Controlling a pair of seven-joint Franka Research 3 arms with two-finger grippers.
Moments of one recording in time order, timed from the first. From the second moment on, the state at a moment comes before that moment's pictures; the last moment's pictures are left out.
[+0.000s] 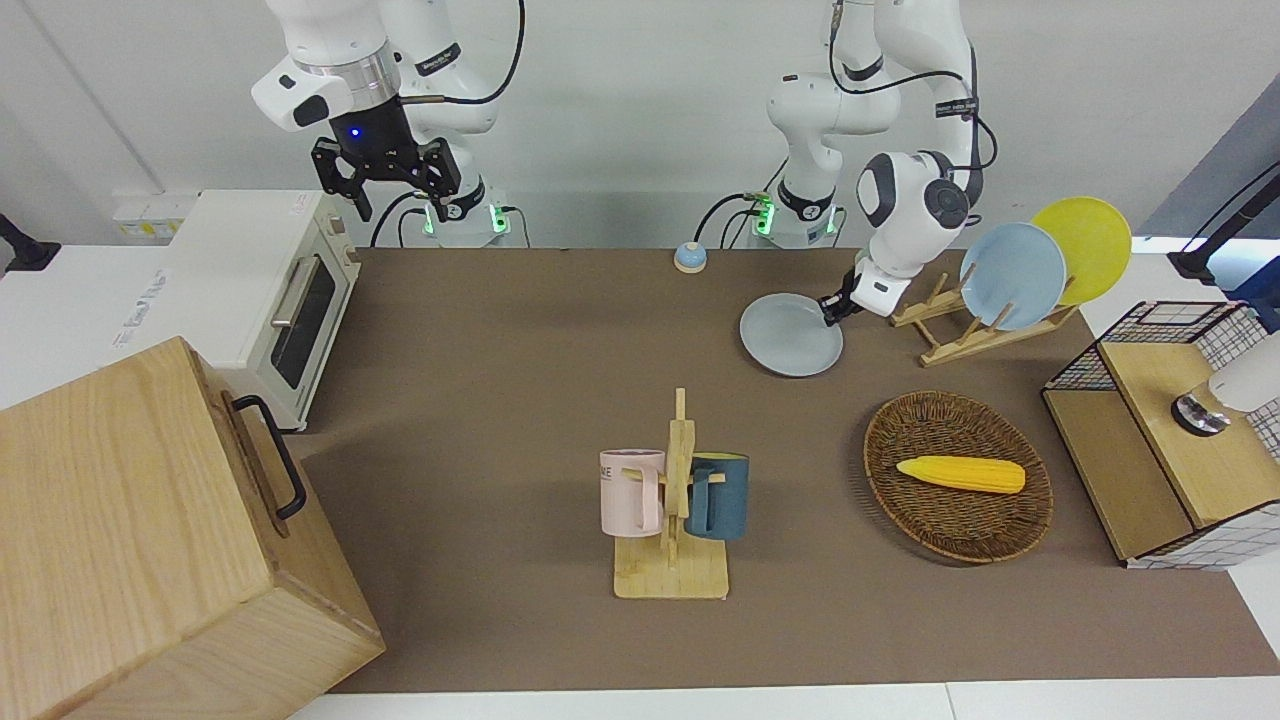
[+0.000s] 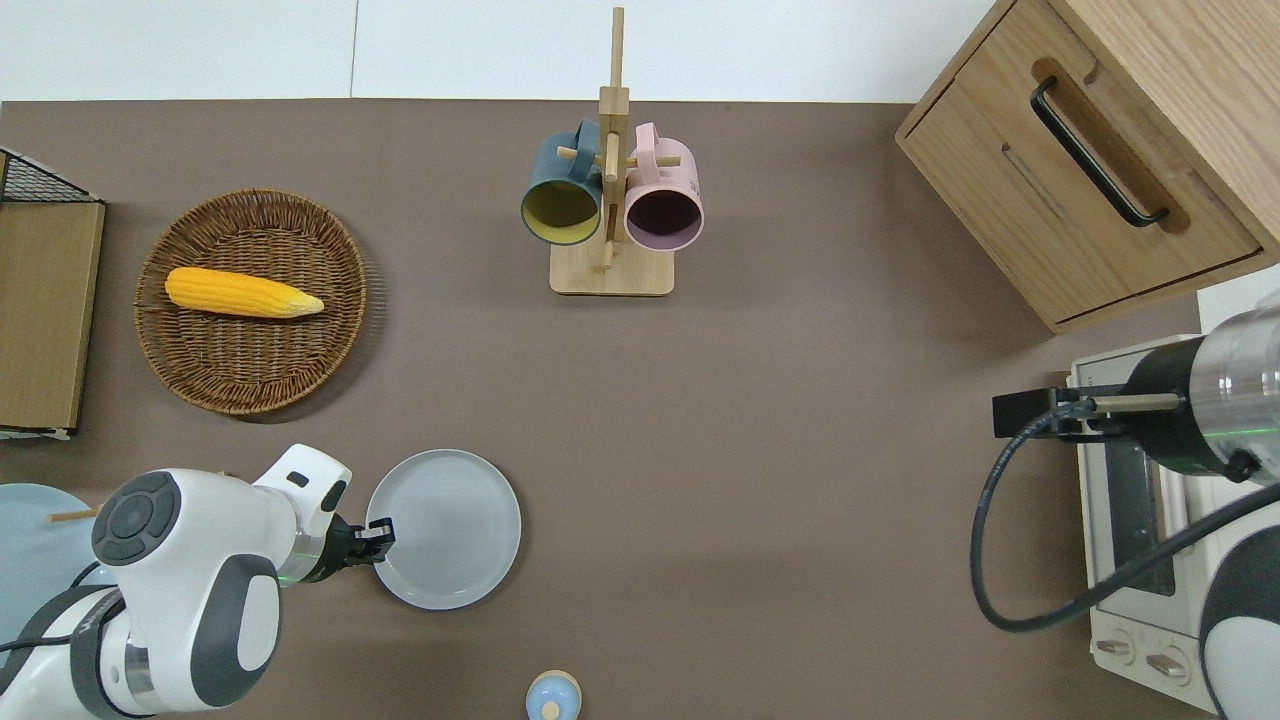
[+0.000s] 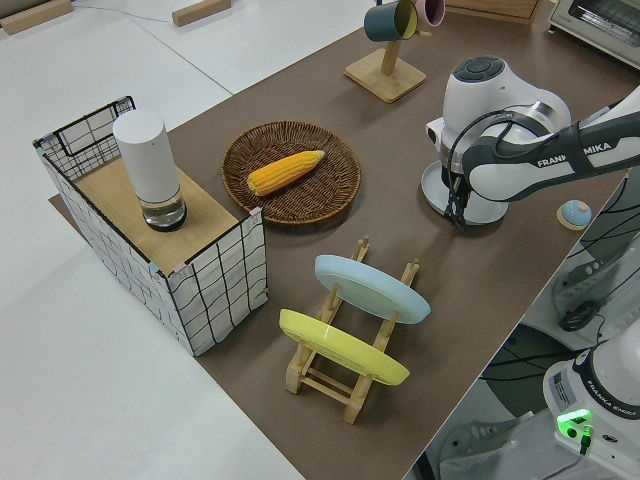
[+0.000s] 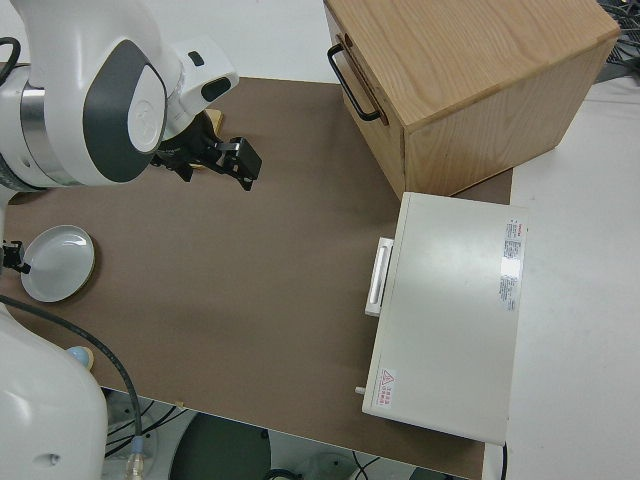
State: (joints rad) left arm -0.15 -0.15 0.02 -2.57 -0.23 2.25 -0.25; right arm -0.25 -0.12 0.37 -1.63 0.05 1.51 0.17
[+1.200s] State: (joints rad) left arm -0.60 -0.03 -0.05 -2.52 -0.47 2.53 -0.60; right arm -0.25 -0.12 0.37 -1.63 0.05 1.51 0.17
